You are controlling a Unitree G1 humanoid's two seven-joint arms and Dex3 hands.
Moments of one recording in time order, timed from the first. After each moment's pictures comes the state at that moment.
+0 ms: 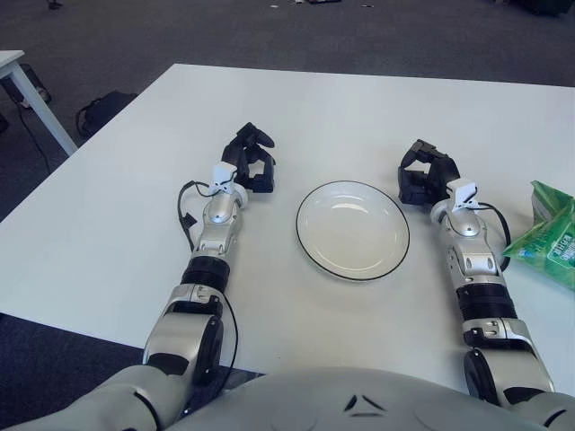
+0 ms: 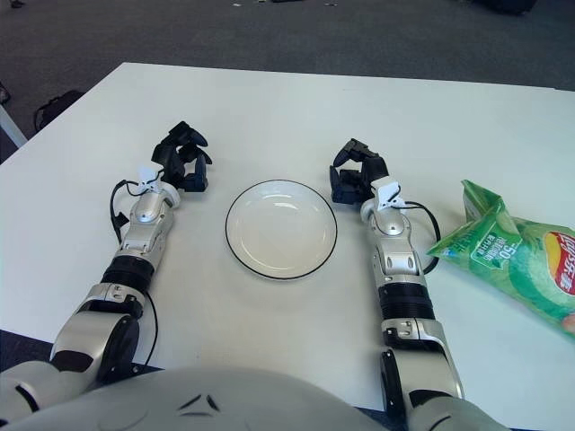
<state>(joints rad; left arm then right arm) -0.45 0.00 0.05 0.65 -0.04 -0.44 -0.03 -0.28 -0.23 -0.10 0.25 0.07 -0.08 0.04</state>
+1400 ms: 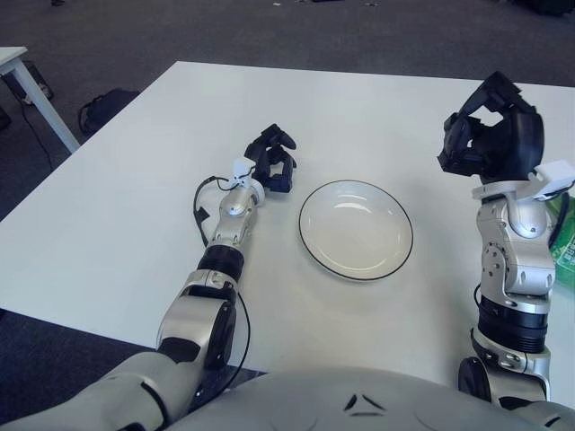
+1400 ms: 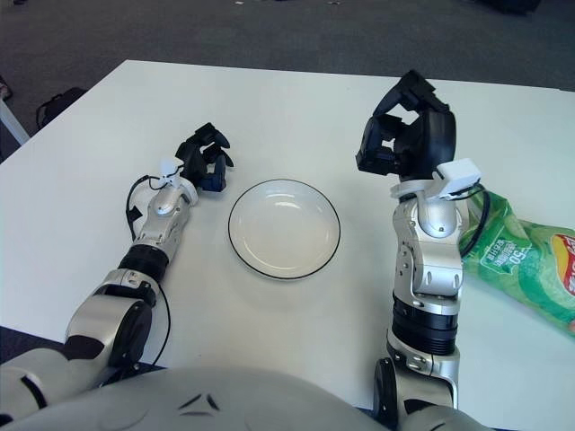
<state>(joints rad) -0.54 -0.05 0.04 0.79 -0.06 -0.44 -0.16 -0.21 -0.18 -0.24 -0.48 0.14 0.19 -0.04</state>
